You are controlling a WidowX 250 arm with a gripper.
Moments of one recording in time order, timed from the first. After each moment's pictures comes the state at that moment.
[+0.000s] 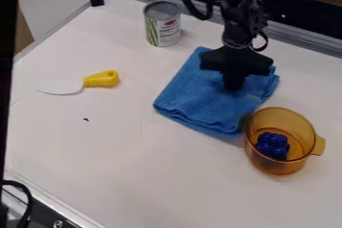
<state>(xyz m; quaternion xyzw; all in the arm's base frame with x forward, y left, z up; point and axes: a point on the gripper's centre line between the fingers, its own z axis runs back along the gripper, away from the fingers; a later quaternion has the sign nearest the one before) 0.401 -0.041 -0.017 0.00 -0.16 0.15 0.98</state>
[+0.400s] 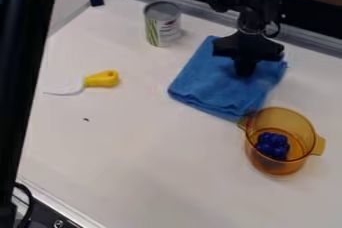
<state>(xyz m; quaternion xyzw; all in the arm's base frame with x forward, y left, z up) 0.436 -0.041 -0.017 0.01 -0.15 0.16 0.97</state>
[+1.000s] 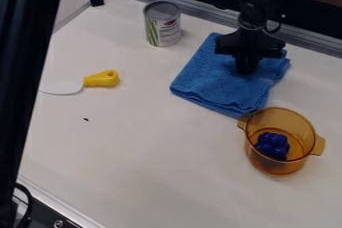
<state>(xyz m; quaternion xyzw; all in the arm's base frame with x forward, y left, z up) 0.434 -0.025 -0.012 0.00 -0.14 0.19 0.97</state>
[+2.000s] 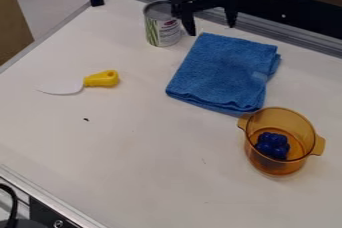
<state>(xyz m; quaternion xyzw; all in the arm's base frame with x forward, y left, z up) 0.401 0.017 0.064 -0.08 -0.15 0.28 0.95</state>
